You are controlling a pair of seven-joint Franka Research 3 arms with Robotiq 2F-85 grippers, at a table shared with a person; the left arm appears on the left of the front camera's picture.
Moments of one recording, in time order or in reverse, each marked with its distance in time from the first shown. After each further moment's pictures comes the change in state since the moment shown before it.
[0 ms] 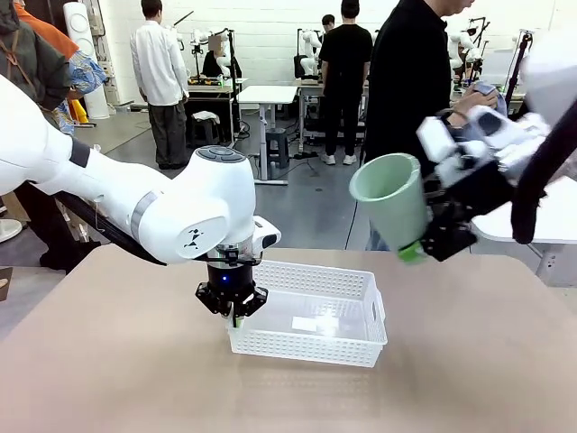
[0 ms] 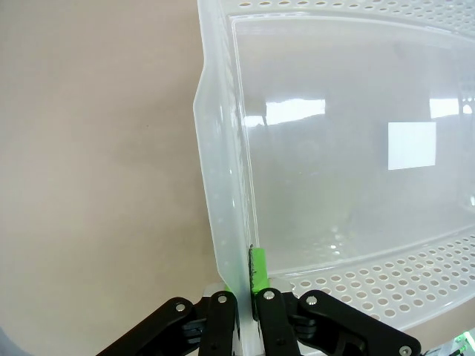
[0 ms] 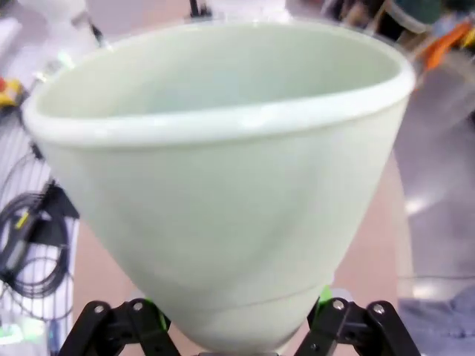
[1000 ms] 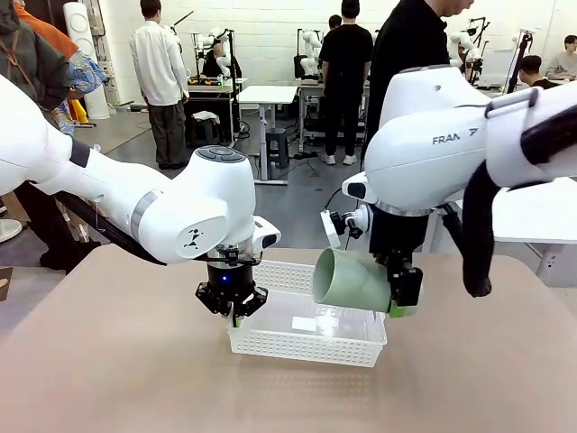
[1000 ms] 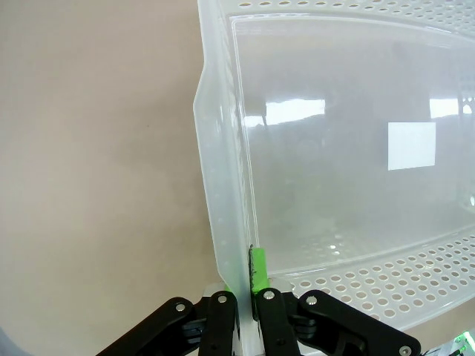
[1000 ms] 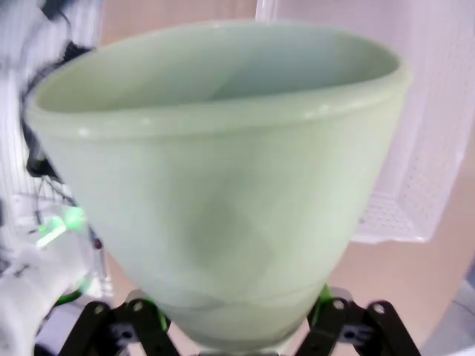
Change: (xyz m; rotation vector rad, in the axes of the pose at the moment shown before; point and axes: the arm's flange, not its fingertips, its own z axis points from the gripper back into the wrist) left arm 0.000 0.000 0.000 0.000 0.000 0.000; right arm 0.035 -0.003 -0.123 0.283 0.659 0.002
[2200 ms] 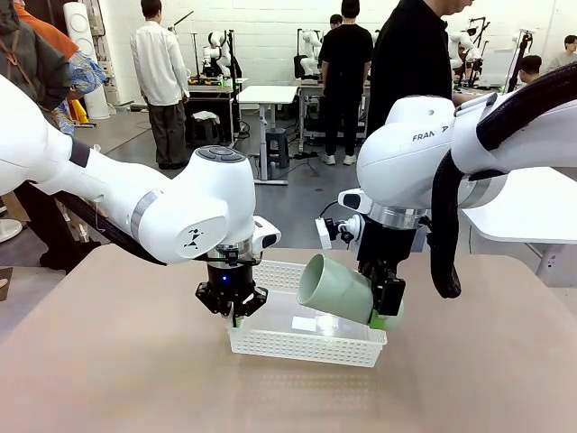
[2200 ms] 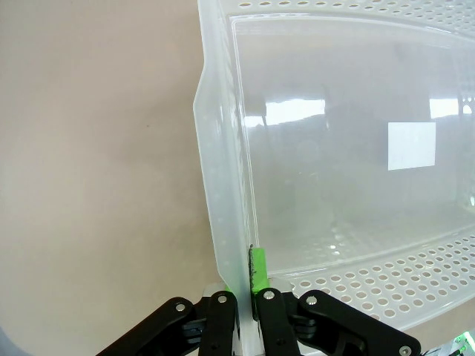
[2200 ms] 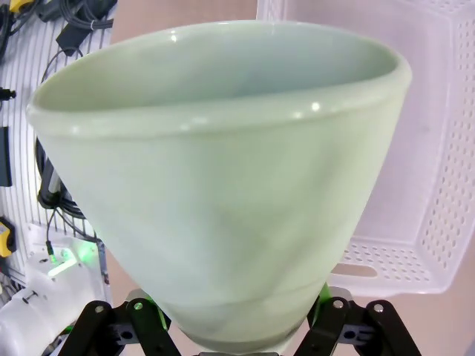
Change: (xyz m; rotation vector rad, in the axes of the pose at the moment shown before) left arm 0.000 0.000 0.000 0.000 0.000 0.000; right arm 0.003 -0.019 -0.028 0.089 -0.126 -0.014
